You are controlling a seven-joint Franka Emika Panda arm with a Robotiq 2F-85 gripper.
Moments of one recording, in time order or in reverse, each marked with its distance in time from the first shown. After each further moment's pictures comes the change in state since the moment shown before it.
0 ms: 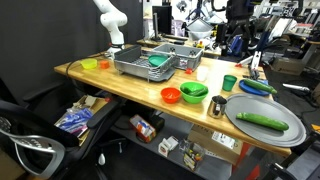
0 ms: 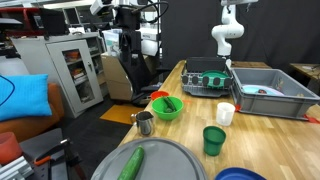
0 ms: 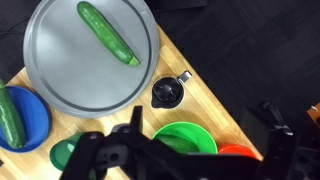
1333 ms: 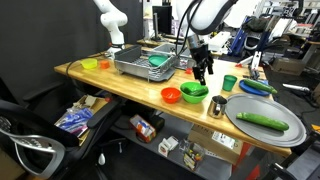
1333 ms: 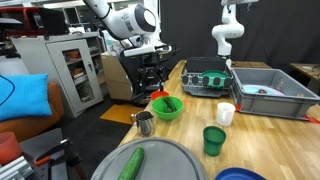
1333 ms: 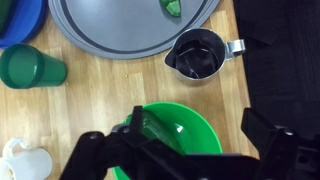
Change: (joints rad) arm 0.077 0.559 0.003 0.387 -0.307 -0.007 -0.272
